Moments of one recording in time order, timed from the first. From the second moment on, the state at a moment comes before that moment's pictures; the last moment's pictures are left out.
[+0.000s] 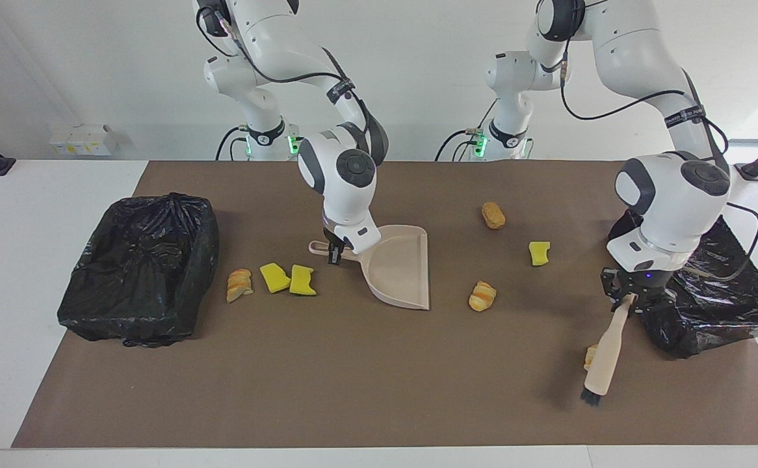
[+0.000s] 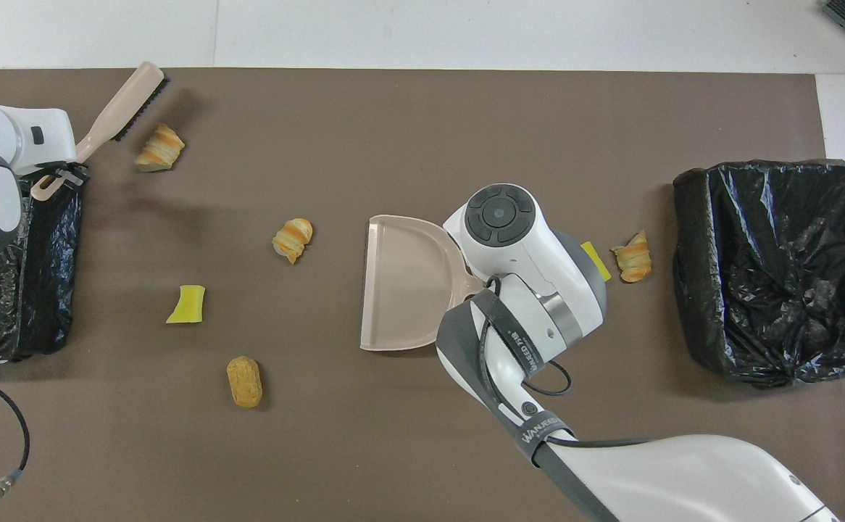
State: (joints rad) left arm 0.02 0.46 0.09 -1.63 0.10 2.32 0.70; right arm 0.45 0.37 0.03 -1.77 -0.14 1.95 -0.90
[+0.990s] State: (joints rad) left arm -0.16 0.36 0.05 -1.76 0.03 1.98 0.57; right arm 0.45 0.37 0.03 -1.78 -0.14 1.95 -0.90
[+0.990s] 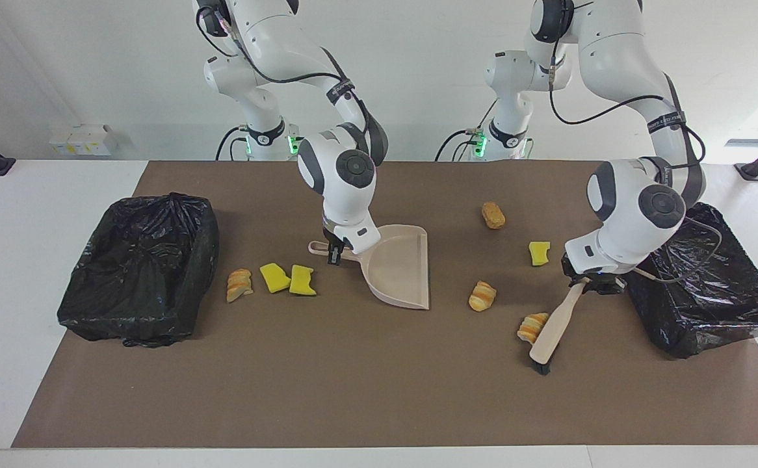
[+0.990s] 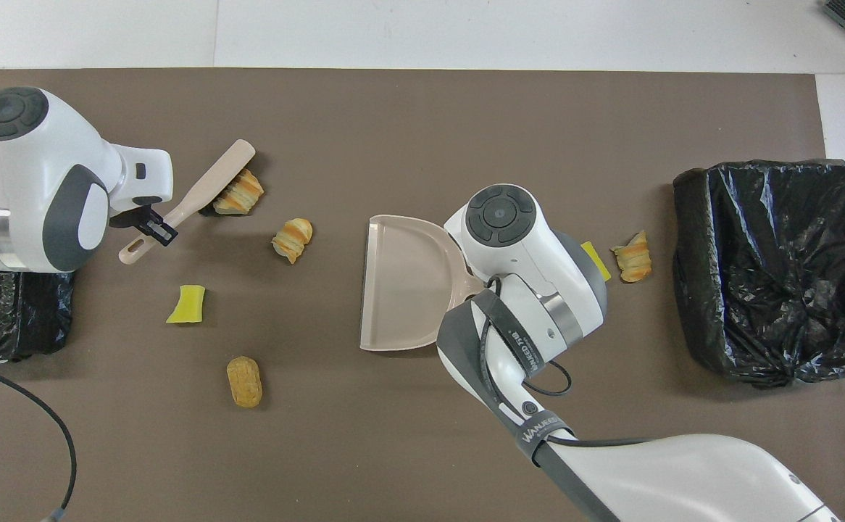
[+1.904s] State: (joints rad) left arm -0.59 0.11 0.05 -2.09 -0.32 1.97 -0.17; right arm 0.45 0.35 0.03 -1.79 -0.22 1.88 -0.92
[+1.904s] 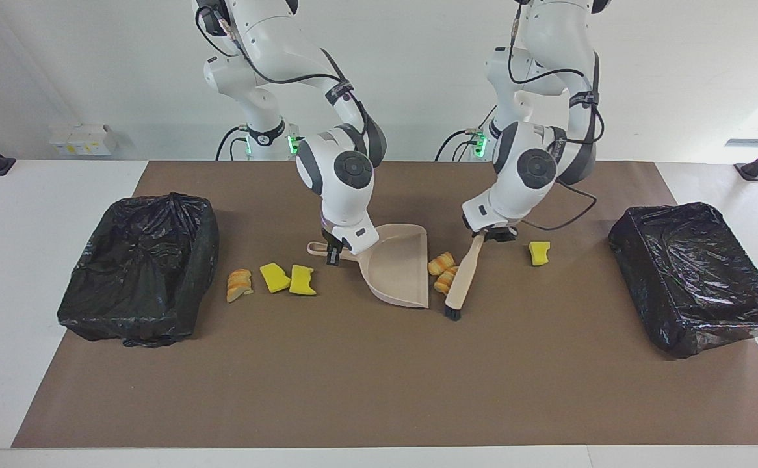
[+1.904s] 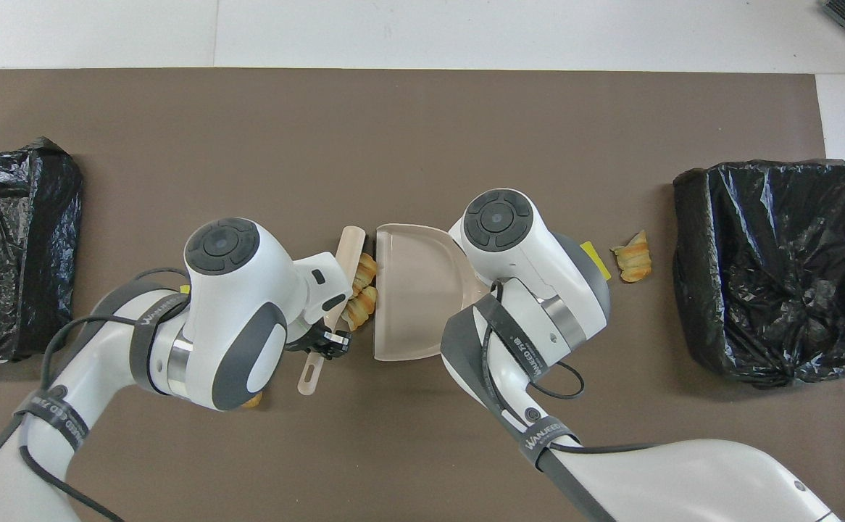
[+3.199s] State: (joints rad) left arm -0.35 -0.11 0.08 -2.14 -0.21 1.71 -0.19; right arm 0.49 0.34 0.03 -1.79 -0.23 1.86 -0.90
